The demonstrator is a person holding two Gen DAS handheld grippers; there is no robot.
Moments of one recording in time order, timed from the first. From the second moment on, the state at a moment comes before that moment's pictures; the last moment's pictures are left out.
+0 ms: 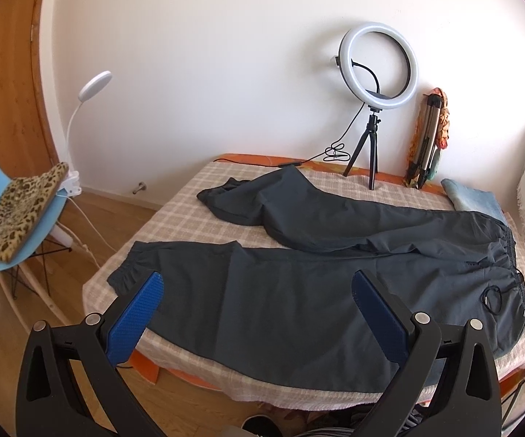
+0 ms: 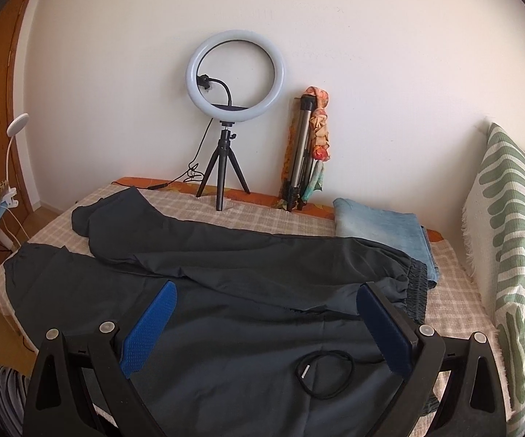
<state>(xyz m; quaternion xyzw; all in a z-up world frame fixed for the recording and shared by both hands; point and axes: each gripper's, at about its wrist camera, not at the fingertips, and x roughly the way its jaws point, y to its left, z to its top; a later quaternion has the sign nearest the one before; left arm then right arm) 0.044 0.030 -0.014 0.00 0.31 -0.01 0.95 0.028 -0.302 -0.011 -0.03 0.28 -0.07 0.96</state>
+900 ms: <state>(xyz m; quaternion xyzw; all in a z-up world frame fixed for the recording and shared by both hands) 0.279 0.100 -0.058 -0.05 0.38 -0.02 0.92 0.297 -0.271 -0.073 -0.07 0.37 0.12 0.92</state>
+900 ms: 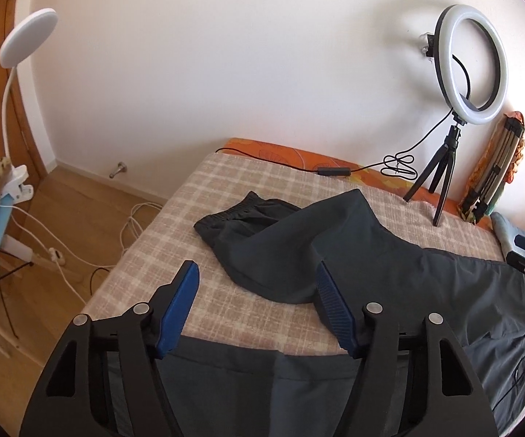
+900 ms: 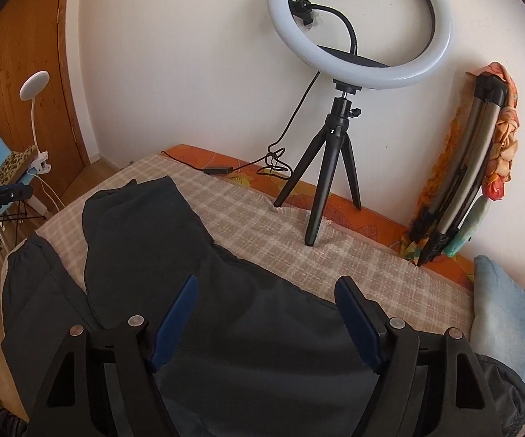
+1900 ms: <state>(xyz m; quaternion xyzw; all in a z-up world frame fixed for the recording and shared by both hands) 0.487 0.097 -0.168 -0.10 0.53 -0.04 0.84 0.403 -0.268 -0.172 -0.07 0.53 0.23 0.82</state>
